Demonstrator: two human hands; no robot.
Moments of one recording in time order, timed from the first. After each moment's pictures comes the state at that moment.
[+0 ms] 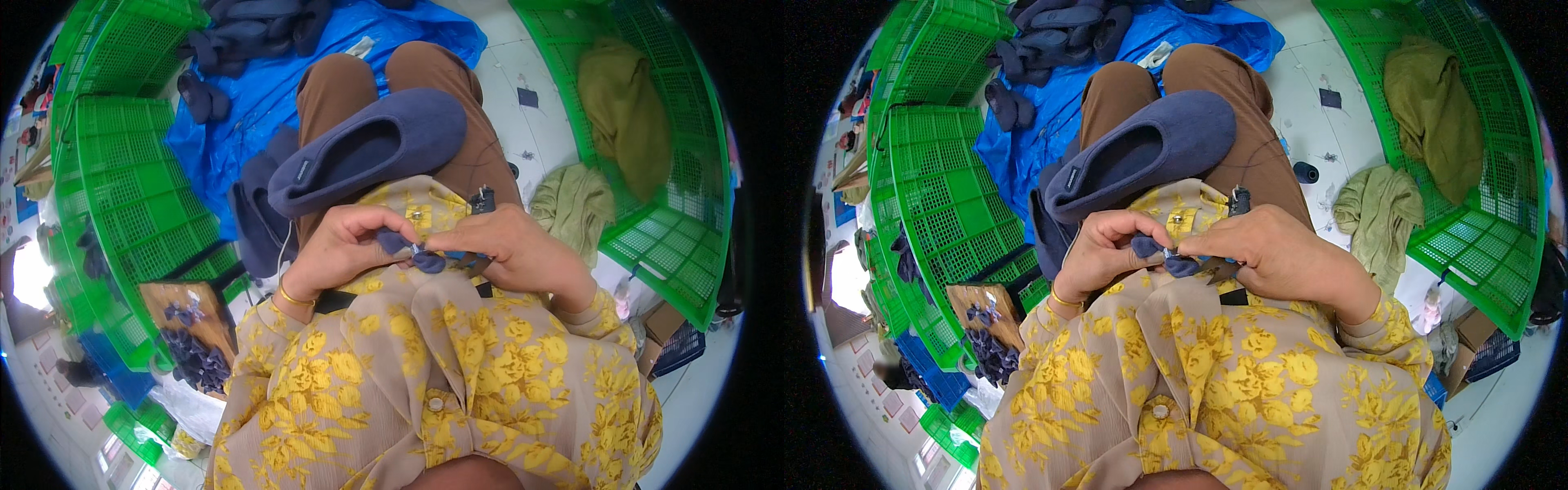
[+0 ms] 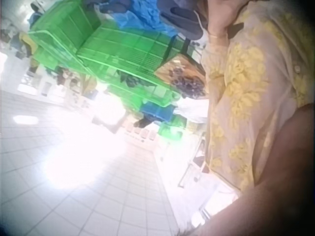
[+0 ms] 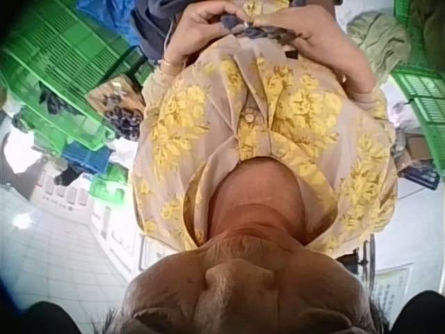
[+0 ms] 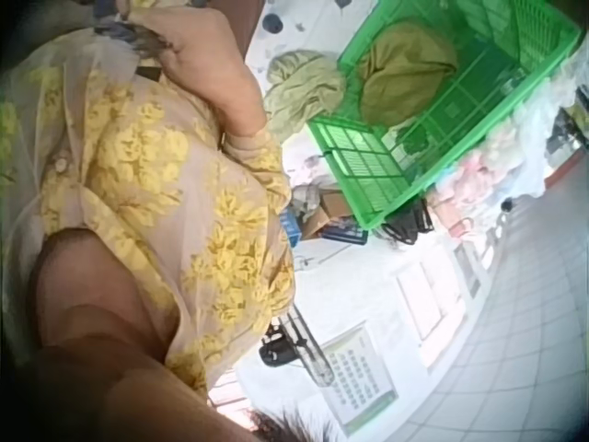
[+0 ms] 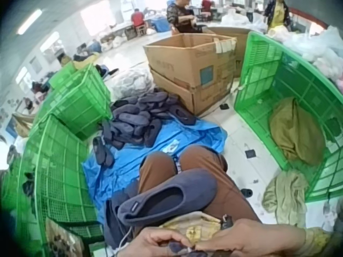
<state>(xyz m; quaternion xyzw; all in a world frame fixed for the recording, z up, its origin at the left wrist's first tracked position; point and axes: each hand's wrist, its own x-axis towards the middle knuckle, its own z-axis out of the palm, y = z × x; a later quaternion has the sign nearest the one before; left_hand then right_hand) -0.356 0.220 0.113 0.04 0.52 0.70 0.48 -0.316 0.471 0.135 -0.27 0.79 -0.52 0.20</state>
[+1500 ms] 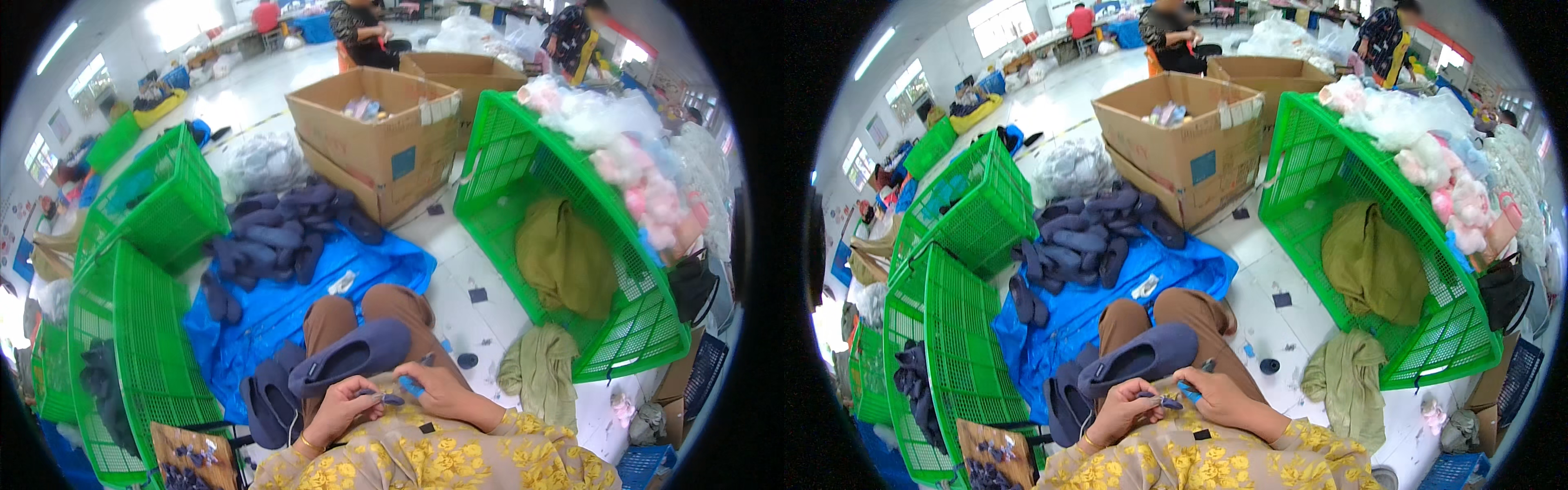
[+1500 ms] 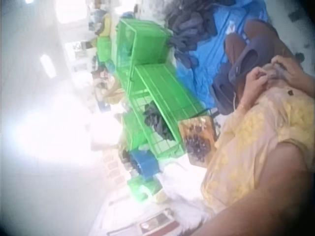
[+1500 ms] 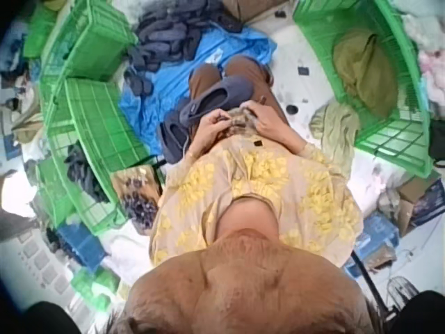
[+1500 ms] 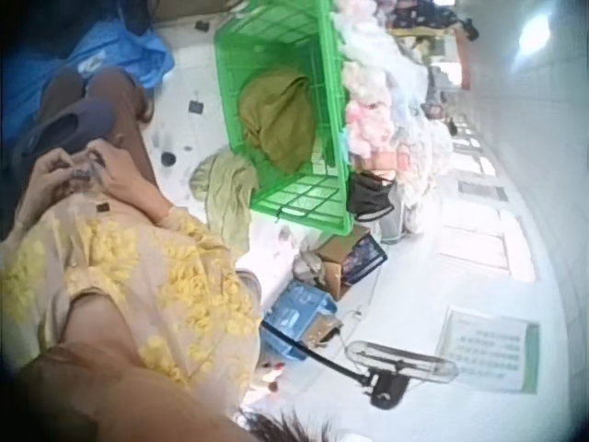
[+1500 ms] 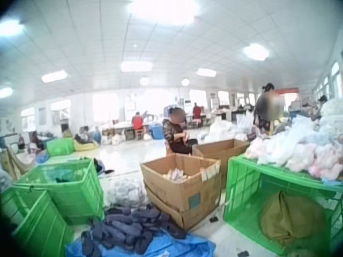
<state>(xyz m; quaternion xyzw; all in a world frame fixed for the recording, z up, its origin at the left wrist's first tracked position) -0.348 0.228 0.119 -0.03 0.50 0.75 0.43 -0.308 0.457 0.120 -0.14 0.84 -0.53 0.07</state>
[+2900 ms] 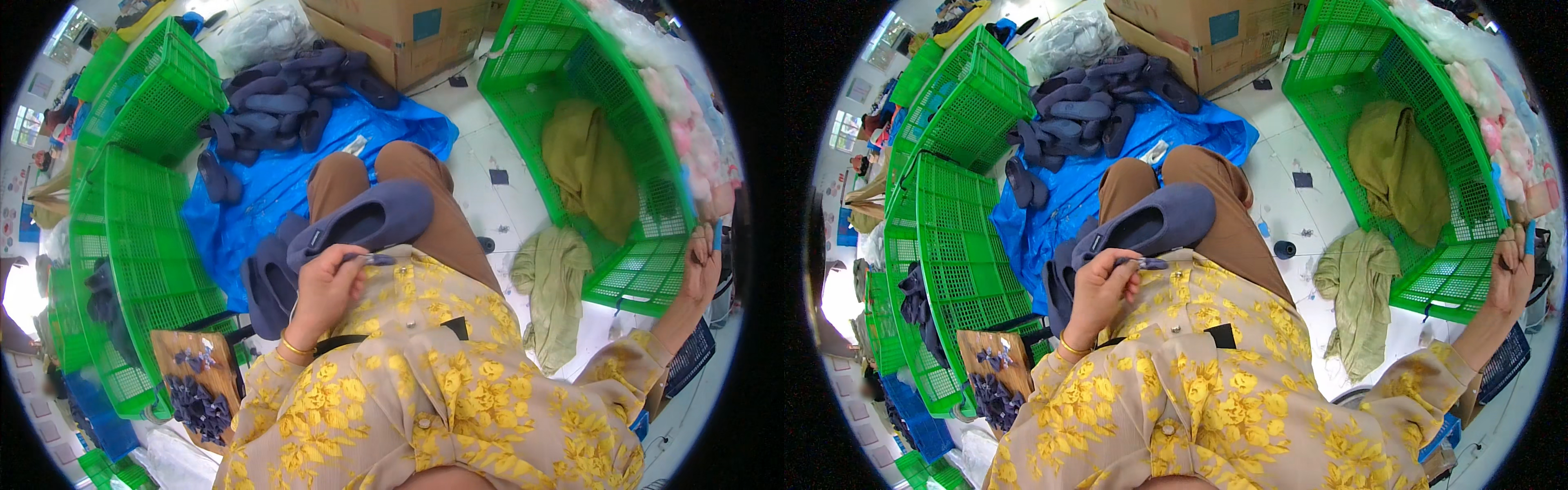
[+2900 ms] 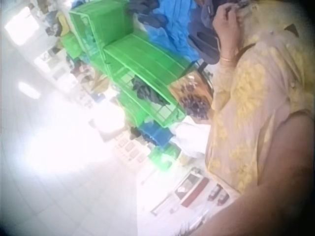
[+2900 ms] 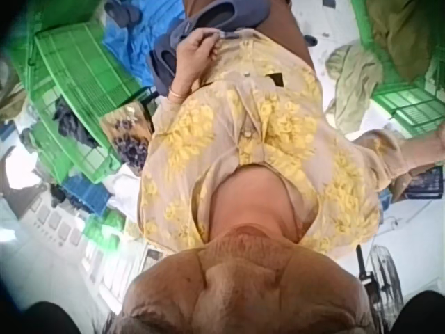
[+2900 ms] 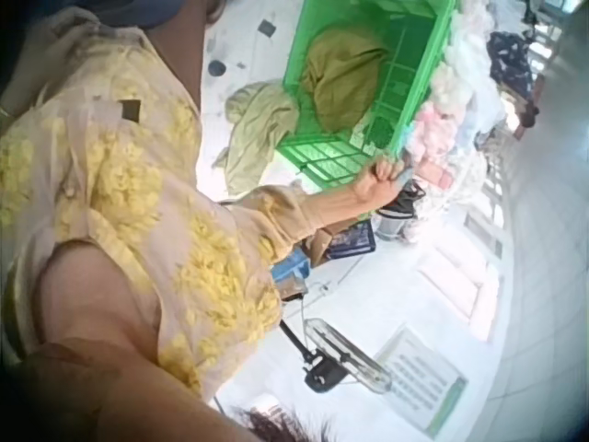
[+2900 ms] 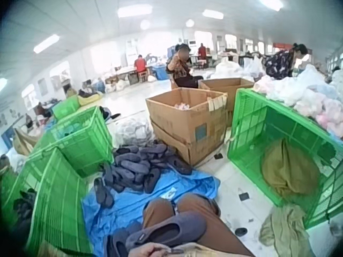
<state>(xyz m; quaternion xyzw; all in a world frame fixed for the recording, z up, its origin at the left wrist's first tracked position) -0.351 0.212 0.113 0.01 0.71 0.66 0.25 -0.155 0.828 0.256 0.02 0.37 -0.90 -0.24</state>
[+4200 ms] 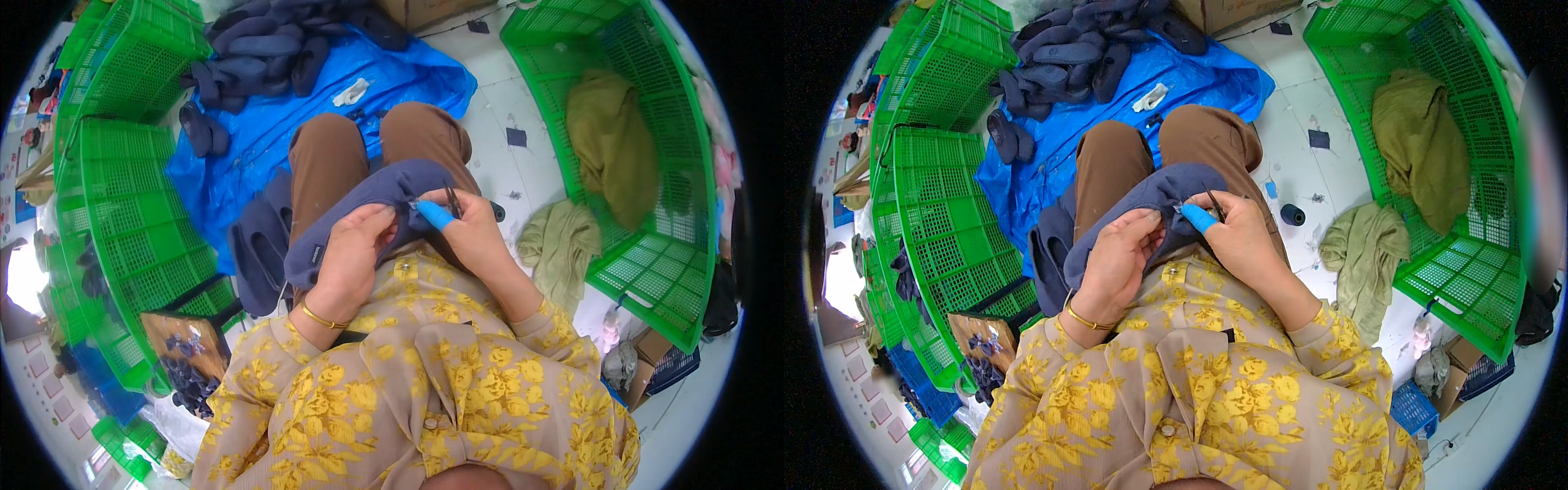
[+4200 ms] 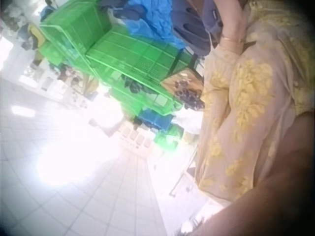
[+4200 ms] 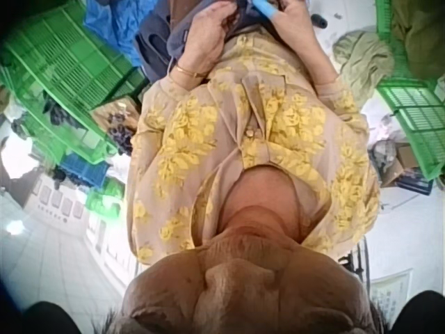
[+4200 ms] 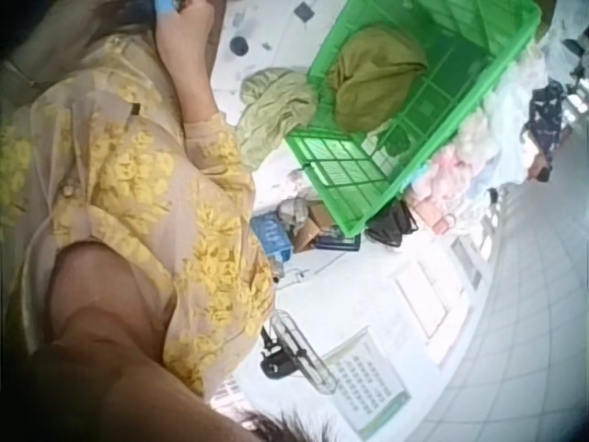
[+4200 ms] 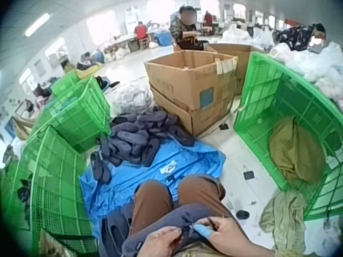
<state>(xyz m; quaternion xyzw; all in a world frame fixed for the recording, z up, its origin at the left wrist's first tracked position) -0.389 0.275 0.082 -0.22 0.49 0.77 0.34 -0.361 0.451 0.072 0.17 0.70 -0.69 0.09</state>
